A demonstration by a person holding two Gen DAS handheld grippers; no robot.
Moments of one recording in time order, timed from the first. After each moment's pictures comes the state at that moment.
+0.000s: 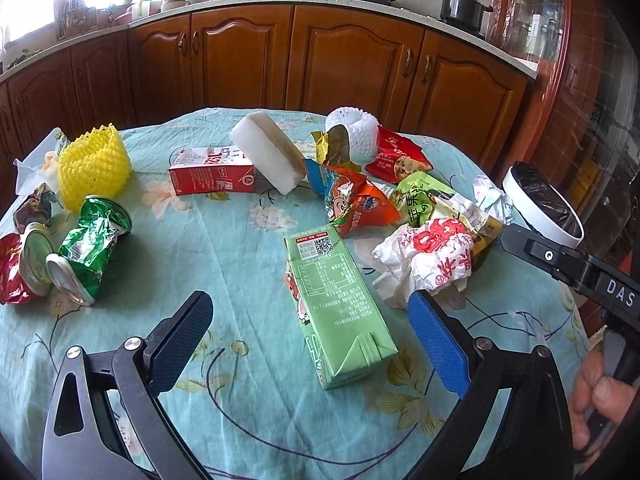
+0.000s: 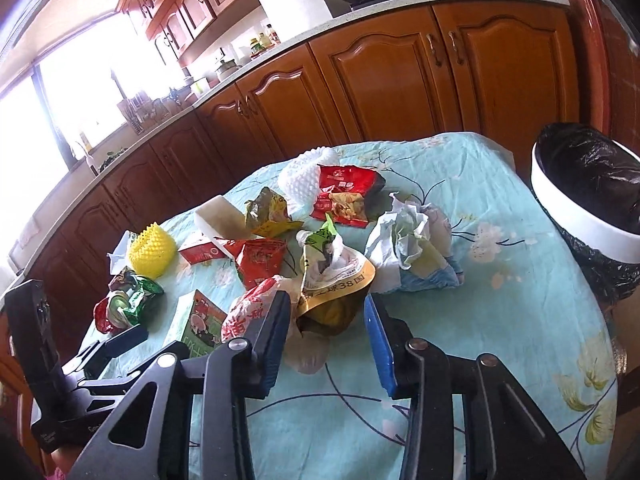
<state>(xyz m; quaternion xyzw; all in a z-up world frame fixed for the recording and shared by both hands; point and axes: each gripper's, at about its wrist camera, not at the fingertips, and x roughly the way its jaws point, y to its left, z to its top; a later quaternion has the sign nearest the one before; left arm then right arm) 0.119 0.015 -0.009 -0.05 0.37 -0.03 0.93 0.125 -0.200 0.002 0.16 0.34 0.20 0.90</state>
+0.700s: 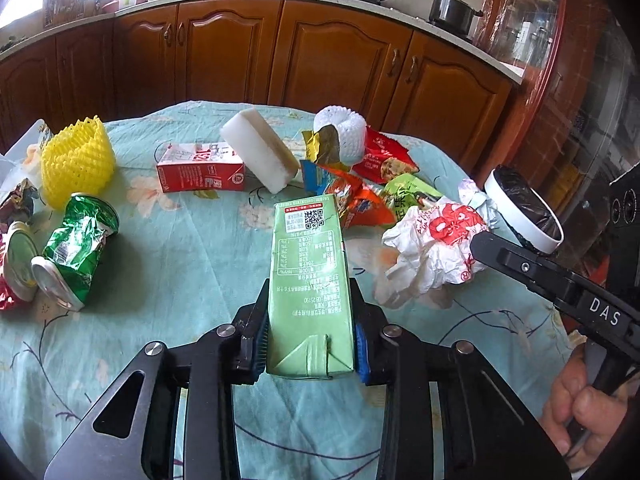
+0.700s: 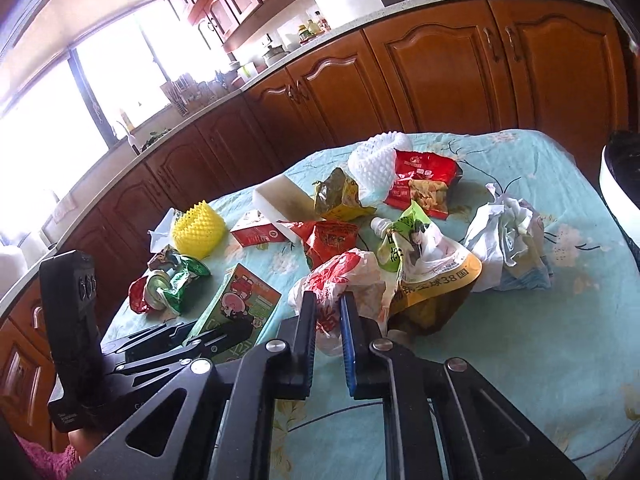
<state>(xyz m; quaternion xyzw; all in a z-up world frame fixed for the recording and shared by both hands) 0.118 0.031 -0.002 -0.07 0.37 -0.08 0.92 0.123 -0.167 0.007 0.15 0.34 0.27 0.89</state>
